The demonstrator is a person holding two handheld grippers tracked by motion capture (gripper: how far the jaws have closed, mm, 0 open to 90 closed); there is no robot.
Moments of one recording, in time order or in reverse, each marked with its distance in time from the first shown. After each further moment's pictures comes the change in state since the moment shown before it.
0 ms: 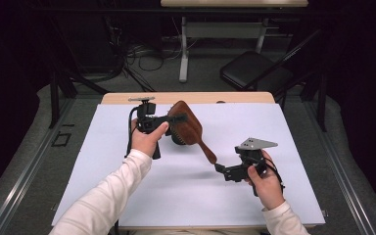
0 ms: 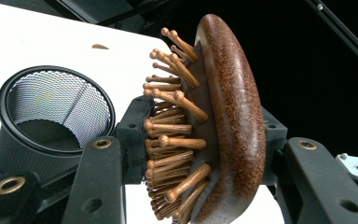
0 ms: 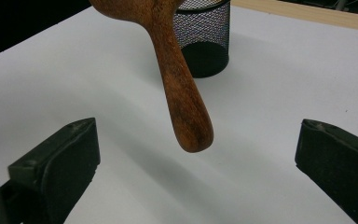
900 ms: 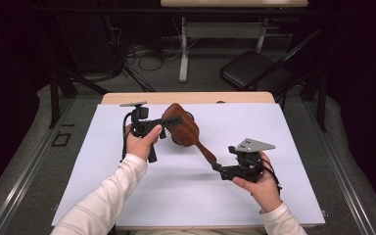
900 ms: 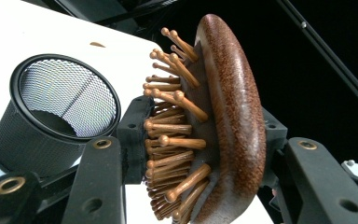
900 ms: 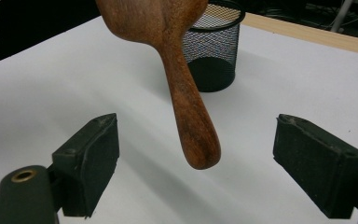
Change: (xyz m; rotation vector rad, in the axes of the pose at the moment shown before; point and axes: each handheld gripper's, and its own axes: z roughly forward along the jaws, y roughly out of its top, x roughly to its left) left arm 0.020 -0.012 -0.009 -0.037 -0.055 -0.062; right arm 0.014 0.005 -0.002 -0.046 -0.010 -0.036
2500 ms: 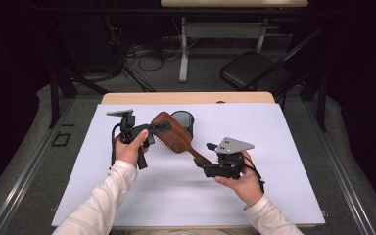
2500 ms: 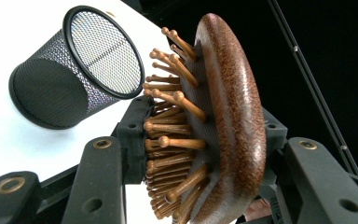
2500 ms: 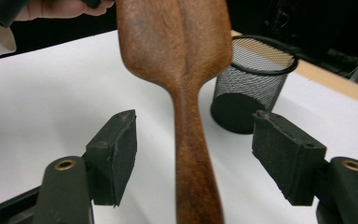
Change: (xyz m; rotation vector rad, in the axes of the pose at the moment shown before) left arm 0.032 -0.014 -0.026 0.016 -0.041 -0.243; right arm 0.026 0.013 0.033 -0.077 0.075 -0.182
